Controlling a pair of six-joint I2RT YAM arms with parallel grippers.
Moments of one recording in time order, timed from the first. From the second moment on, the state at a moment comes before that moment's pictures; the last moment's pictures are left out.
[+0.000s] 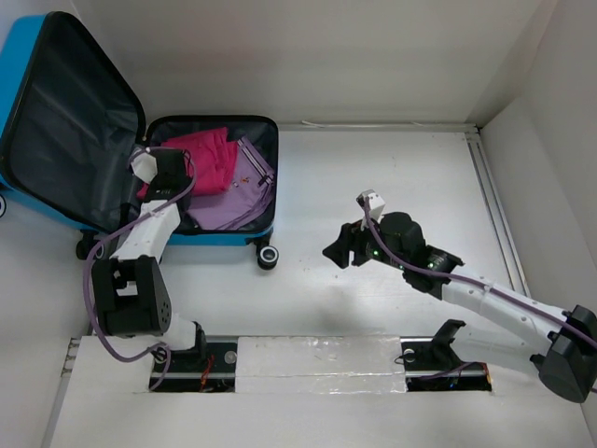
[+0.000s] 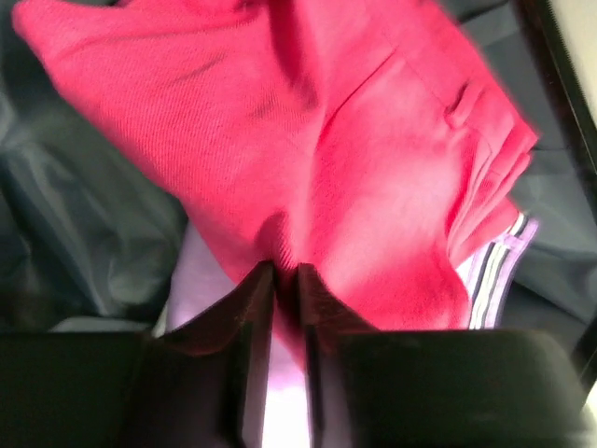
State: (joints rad) left arm 0.03 1.46 1.04 -0.20 -0.40 -0.90; right arm 0.78 1.05 0.69 -0.04 -0.12 0.46
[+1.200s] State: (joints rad) left arm 0.44 1.23 1.35 -0.76 -0.90 -0.61; right arm 0.79 0.95 0.68 -0.03 -0.19 0.46
